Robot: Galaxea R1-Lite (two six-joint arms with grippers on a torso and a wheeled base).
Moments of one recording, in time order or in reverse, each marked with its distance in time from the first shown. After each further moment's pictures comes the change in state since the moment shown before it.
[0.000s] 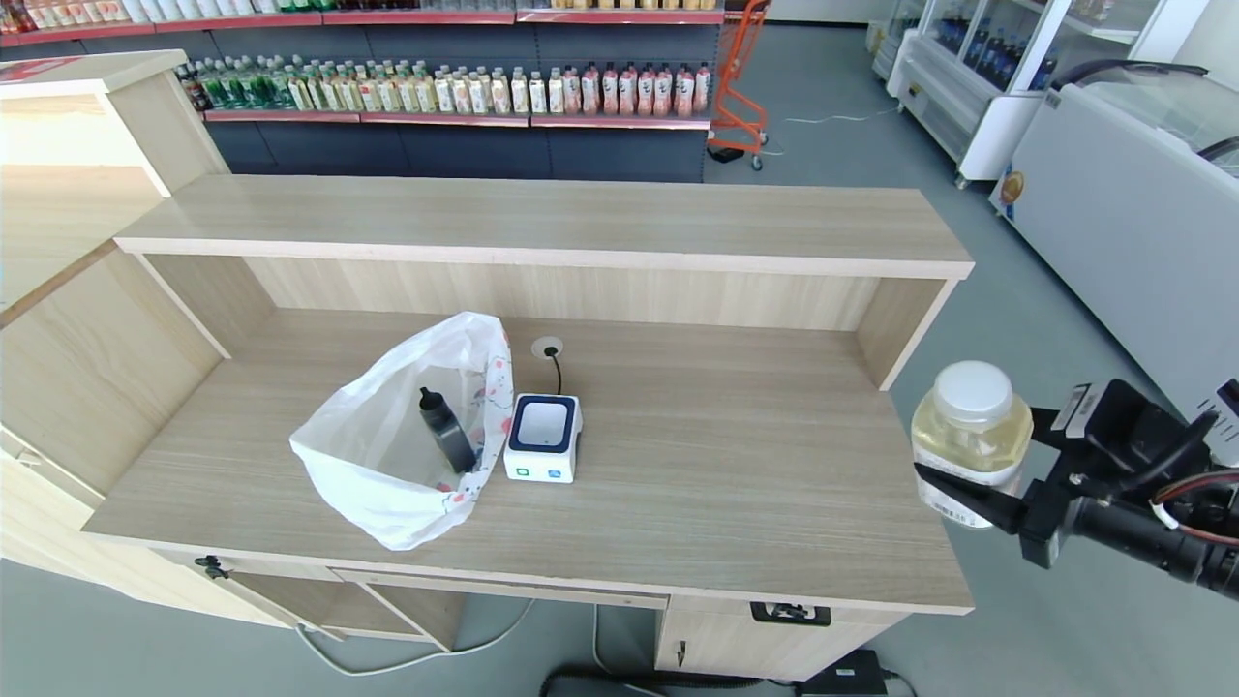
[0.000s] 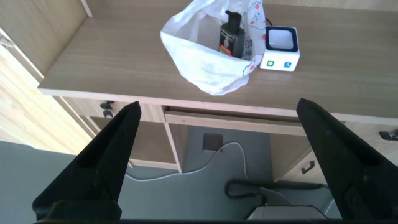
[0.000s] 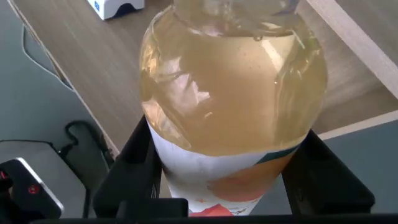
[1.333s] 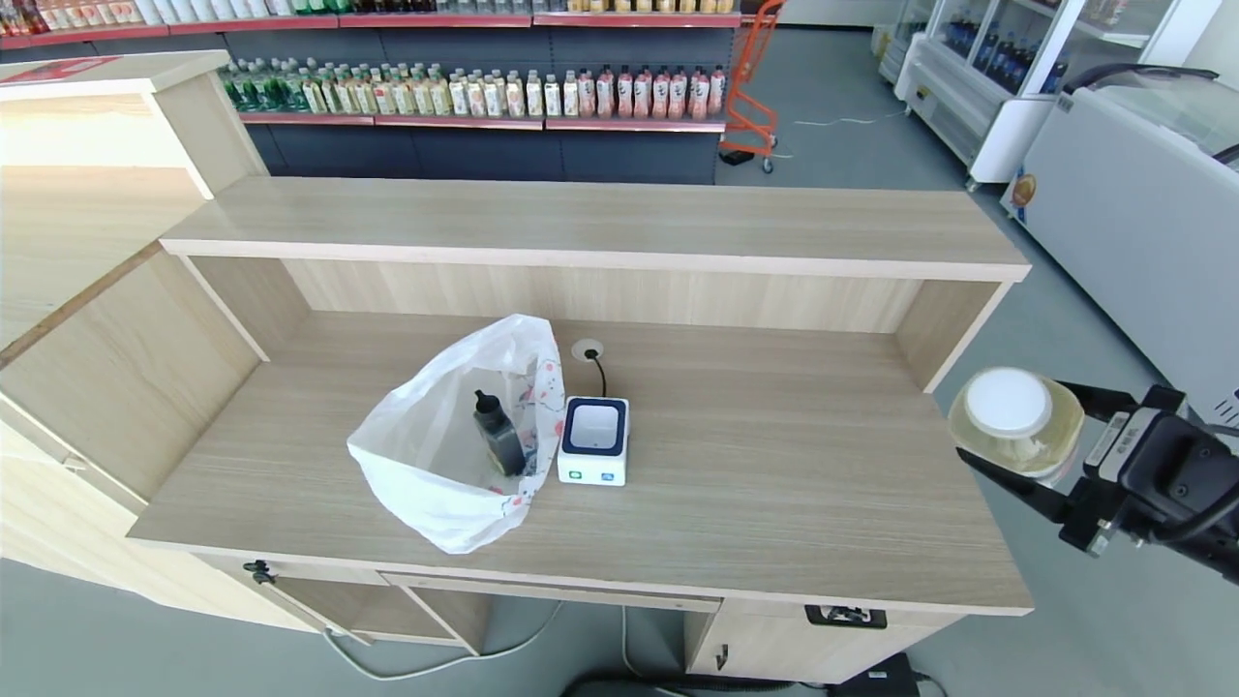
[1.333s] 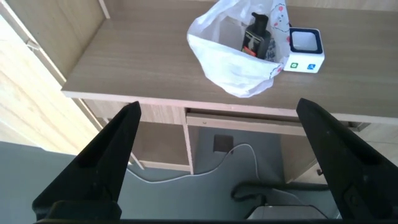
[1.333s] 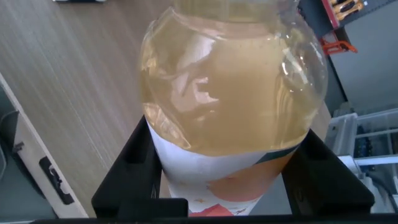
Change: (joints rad) left arm 0.000 0.000 0.000 0.000 0.000 0.001; right arm -0.021 -0.098 0.017 -0.005 -0.052 -0.251
